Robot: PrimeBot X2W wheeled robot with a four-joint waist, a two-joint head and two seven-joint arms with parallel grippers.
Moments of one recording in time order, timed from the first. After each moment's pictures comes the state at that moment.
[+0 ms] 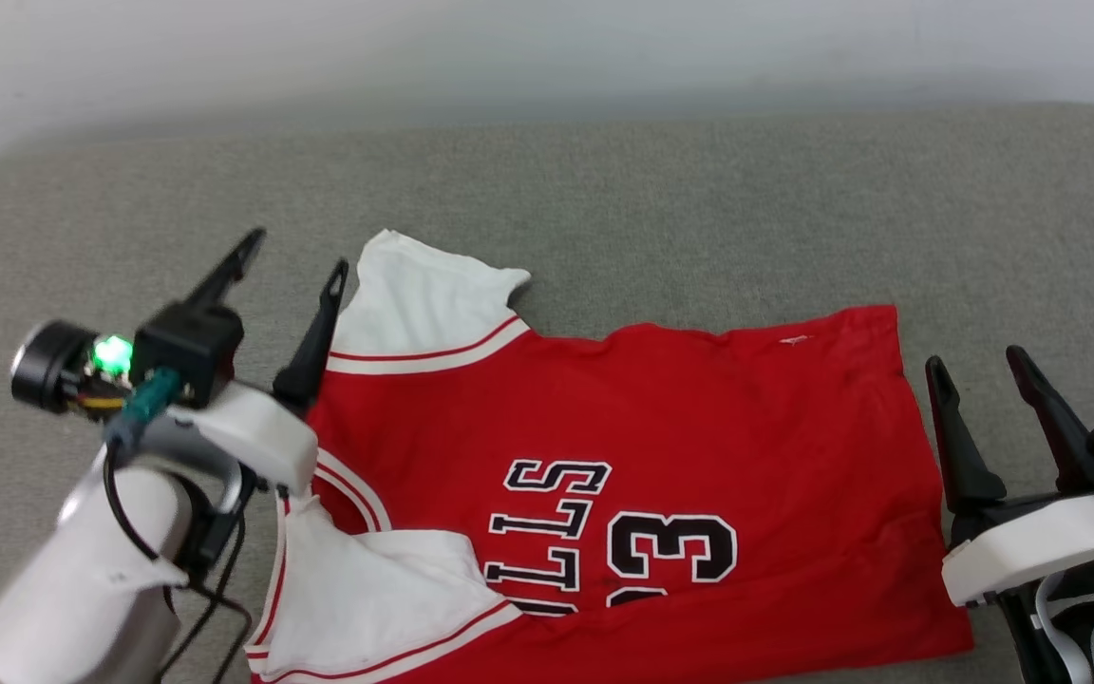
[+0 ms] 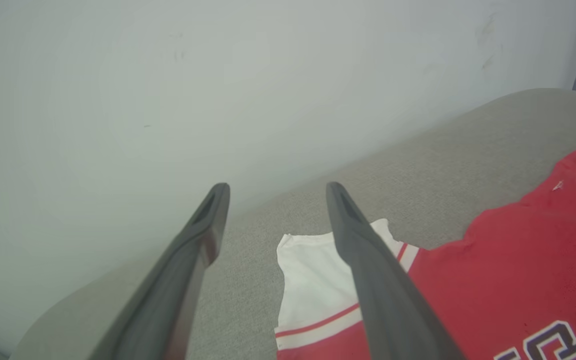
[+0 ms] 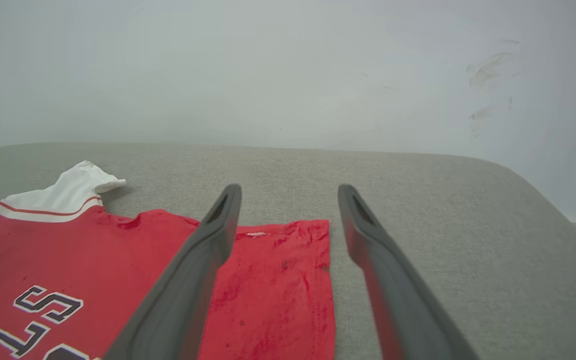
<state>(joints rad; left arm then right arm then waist) -0.42 0.56 -0.46 0.08 -0.37 0.10 -0.12 -0.08 -0.14 -0.05 -0.06 0.18 0.13 0.00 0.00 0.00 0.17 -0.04</state>
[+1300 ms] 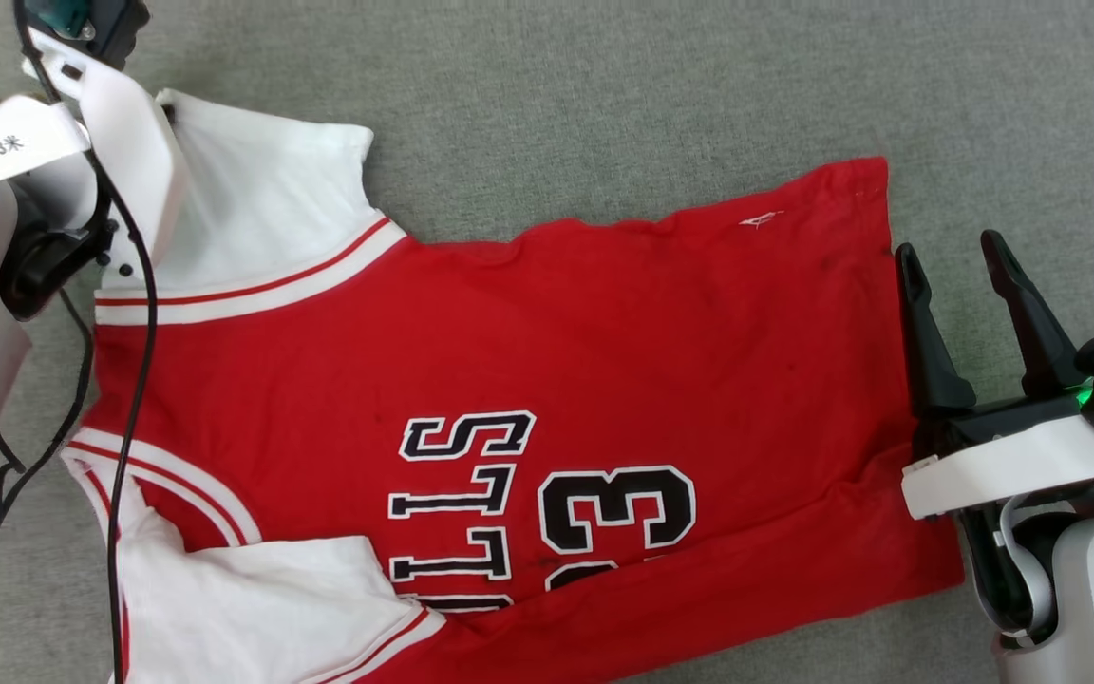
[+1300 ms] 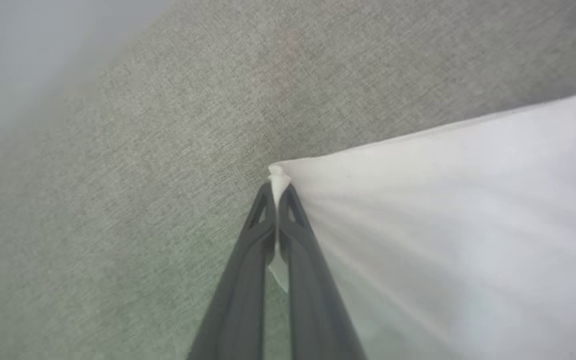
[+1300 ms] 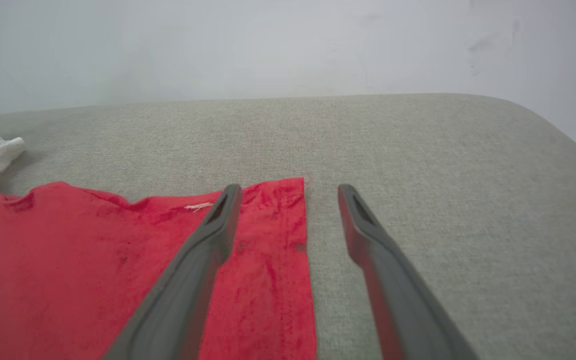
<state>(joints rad) -1.08 0.68 -0.71 0.51 -0.60 -0.13 0.54 -0.24 -0.07 -0.01 -0.06 0.18 0.13 -0.07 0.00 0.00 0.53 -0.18</state>
